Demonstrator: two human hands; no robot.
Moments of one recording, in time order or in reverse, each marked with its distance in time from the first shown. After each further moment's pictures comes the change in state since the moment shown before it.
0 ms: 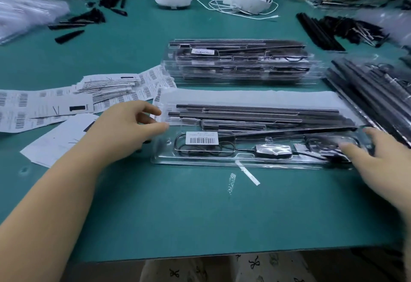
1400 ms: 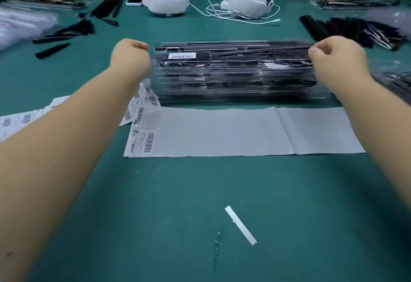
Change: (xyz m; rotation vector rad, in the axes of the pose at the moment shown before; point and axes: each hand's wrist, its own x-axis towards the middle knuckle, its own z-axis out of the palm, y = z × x) left_hand 0.182 0.062 0.015 -0.223 0.383 -0.135; right_hand 0.190 -0.117 0.019 0.200 0.178 -0.259
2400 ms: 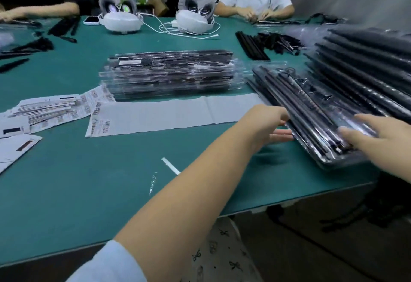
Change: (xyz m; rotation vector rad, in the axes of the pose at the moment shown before) left_hand -0.310 0.085 0.154 -0.515 -1.091 -0.278; right_hand -0.205 0.121 -0.200 -0.342 -0.143 0.221
